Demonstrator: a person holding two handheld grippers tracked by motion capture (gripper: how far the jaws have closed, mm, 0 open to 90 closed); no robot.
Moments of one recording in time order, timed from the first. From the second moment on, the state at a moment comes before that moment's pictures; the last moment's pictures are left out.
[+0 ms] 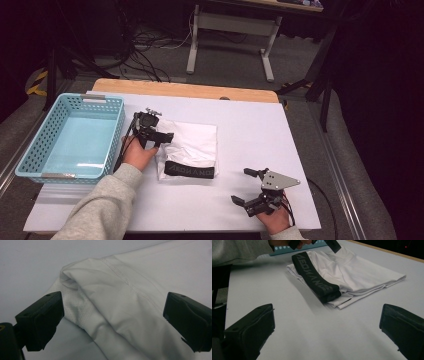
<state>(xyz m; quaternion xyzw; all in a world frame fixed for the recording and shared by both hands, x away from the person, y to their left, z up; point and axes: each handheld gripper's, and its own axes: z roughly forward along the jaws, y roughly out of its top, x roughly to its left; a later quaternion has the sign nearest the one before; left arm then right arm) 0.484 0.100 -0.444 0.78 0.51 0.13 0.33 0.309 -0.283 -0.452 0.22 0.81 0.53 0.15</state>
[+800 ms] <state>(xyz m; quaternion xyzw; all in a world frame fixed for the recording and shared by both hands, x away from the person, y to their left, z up) 0.490 0.092 -0.461 0.80 0.52 0.13 0.28 0.309 -0.283 -0.452 0.22 0.81 0.52 0.15</state>
